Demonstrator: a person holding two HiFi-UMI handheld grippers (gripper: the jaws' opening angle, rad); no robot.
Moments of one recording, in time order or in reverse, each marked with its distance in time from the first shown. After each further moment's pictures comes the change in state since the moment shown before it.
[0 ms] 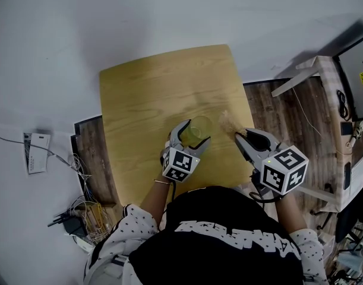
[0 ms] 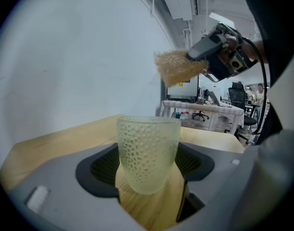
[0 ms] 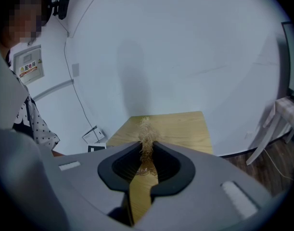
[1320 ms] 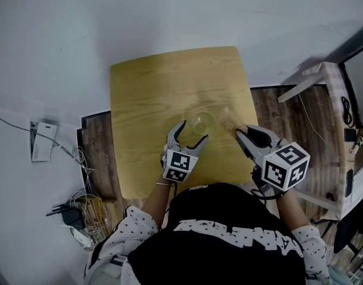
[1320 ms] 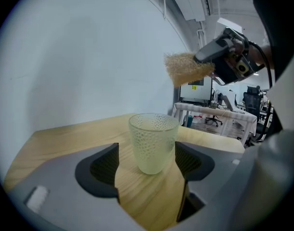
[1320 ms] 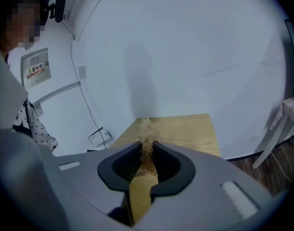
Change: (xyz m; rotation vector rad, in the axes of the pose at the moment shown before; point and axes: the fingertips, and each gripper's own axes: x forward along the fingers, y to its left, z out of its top) left arm -0.031 0.013 -0.014 -0.107 -0.003 0.150; right arm -0.002 0.014 0.003 -0.016 -0.028 0.070
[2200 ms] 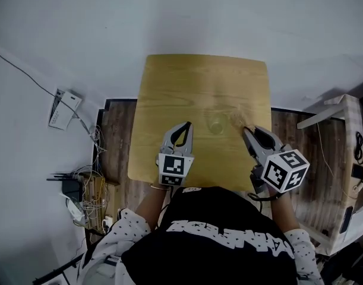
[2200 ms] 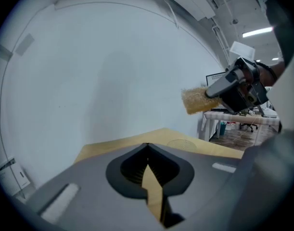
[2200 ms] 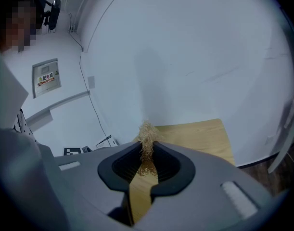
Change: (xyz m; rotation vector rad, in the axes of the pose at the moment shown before) left arm -0.105 0.053 0.058 -0.035 -0.125 0.408; right arm 0.009 0.014 0.017 0.001 -0.114 0.117
